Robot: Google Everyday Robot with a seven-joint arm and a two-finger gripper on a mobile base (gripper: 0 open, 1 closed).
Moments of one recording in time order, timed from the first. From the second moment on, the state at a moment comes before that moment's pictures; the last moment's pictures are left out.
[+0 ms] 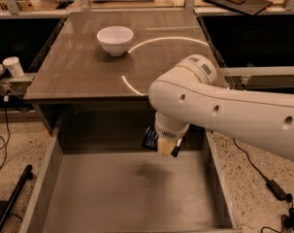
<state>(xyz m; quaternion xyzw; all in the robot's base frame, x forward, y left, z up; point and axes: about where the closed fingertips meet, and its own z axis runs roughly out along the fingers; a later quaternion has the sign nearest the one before) 0.501 -0.068 0.724 -0.60 0.78 -0.07 0.12</state>
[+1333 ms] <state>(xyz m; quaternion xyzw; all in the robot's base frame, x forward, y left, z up) 0.500 -0.135 0.768 -0.53 0.83 -0.14 0.11</state>
